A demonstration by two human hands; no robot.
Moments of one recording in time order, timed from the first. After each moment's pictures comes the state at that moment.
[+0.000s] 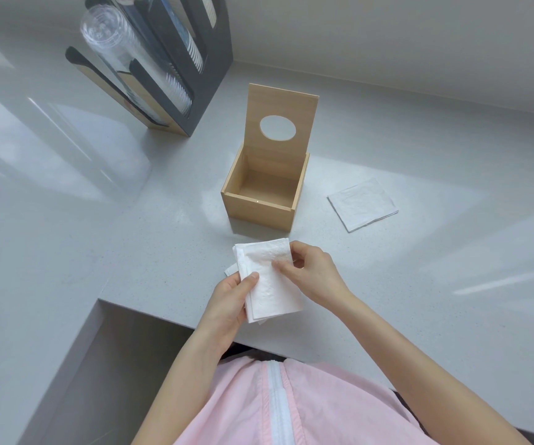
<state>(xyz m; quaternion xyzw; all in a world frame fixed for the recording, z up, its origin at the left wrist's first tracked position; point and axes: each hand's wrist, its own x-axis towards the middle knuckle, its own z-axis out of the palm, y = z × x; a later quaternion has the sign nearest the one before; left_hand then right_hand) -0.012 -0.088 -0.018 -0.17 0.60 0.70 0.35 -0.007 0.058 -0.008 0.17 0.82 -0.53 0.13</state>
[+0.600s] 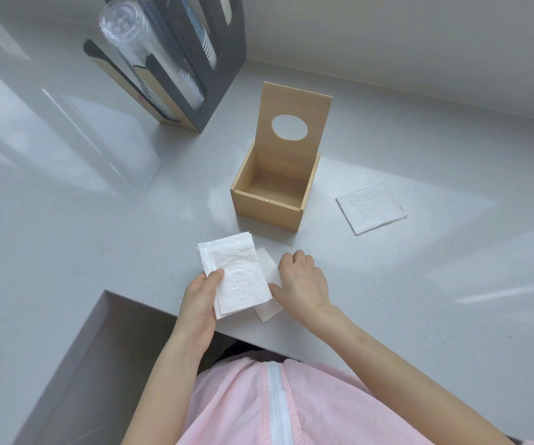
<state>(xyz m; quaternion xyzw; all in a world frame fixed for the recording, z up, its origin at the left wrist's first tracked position) -0.015 -0.116 -0.012 -0.25 0.58 0.74 0.24 -0.008 0.027 -0.027 0.07 0.97 -0.15 0.17</state>
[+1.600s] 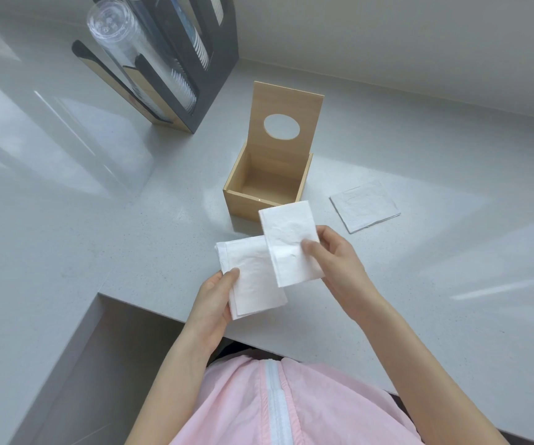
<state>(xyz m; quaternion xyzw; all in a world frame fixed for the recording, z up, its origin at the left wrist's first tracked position) -0.012 -0.100 -0.014 -0.21 0.60 0.71 0.30 0.002 0.076 0.014 0.21 0.67 -0.71 0.08</state>
